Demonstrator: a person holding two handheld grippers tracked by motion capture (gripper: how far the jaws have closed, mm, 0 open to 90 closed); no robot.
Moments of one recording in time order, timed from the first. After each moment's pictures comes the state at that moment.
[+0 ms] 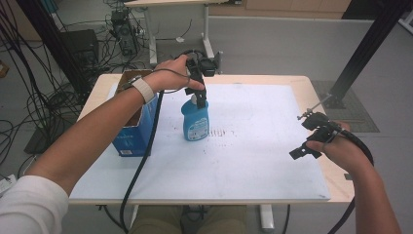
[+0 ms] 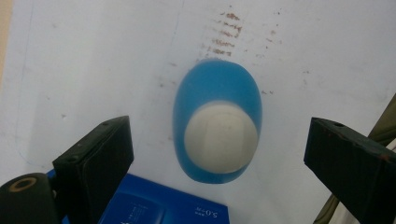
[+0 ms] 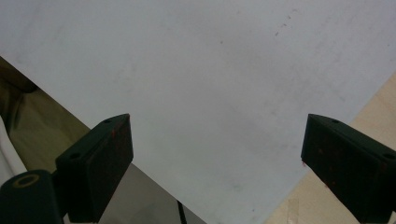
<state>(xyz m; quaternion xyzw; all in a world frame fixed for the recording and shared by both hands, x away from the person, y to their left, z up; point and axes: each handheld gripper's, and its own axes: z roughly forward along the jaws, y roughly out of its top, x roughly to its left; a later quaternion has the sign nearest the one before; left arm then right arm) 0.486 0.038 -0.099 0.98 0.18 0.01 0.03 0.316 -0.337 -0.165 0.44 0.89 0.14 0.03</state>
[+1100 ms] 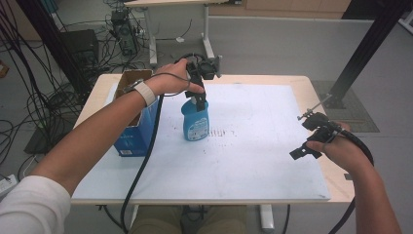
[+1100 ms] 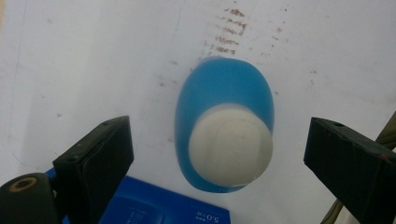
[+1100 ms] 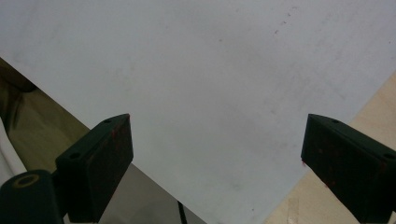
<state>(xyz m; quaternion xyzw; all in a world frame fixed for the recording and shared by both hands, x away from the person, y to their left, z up) 0.489 0.040 -0.110 0.98 0.19 0.00 0.03 0.318 -0.337 -0.167 0.44 0.89 0.14 0.03</state>
